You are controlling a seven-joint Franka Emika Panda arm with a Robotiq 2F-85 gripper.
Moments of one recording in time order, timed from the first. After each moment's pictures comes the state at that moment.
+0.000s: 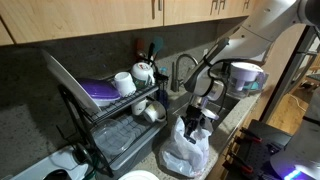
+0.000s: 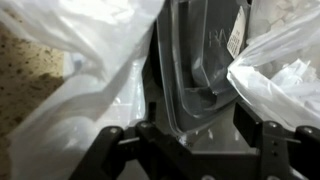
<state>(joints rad) 0.09 0.25 0.10 -2.48 1.20 2.46 -0.73</state>
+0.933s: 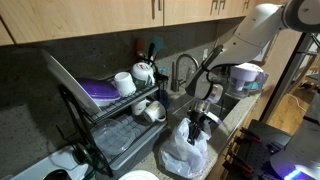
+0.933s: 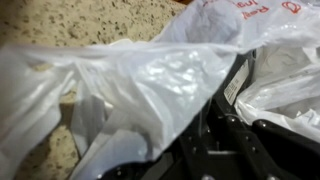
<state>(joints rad) 0.04 0.34 0.08 -2.47 1.18 2.28 -0.88</state>
